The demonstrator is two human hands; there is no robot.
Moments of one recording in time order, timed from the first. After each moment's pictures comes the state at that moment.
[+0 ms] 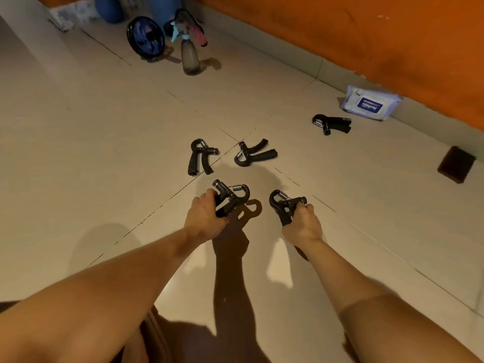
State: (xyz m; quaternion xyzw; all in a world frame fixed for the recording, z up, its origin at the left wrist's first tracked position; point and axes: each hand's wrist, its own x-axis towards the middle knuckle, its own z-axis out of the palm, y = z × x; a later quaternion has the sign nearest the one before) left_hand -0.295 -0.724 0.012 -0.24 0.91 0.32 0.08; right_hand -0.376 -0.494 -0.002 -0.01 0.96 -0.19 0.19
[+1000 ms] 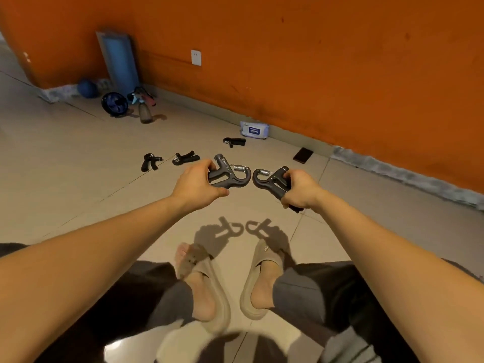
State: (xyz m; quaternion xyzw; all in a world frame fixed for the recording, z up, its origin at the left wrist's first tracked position) left_hand -0.002 -0.388 0.276 -0.07 0.94 0.34 -0.09; right_hand -0.064 -0.137 0.297 -0.10 0.96 -0.25 0.12
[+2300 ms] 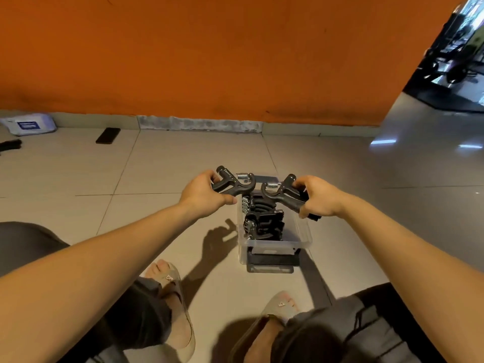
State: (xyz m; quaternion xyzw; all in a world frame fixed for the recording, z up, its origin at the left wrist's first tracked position) left_hand 0.098 0.162 0.257 0.18 0.87 0.44 0.14; right_hand 0.226 0.418 0.307 0.17 0.95 -0.22 0.10
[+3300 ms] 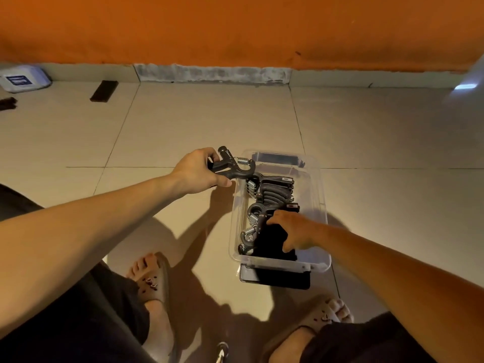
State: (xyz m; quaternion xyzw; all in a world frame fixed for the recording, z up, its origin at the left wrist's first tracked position) left_hand -0.029 0.255 0.186 0.16 0.92 0.32 0.18; right_hand 0.126 0.489 0.102 -0.03 0.93 -0.18 0.32
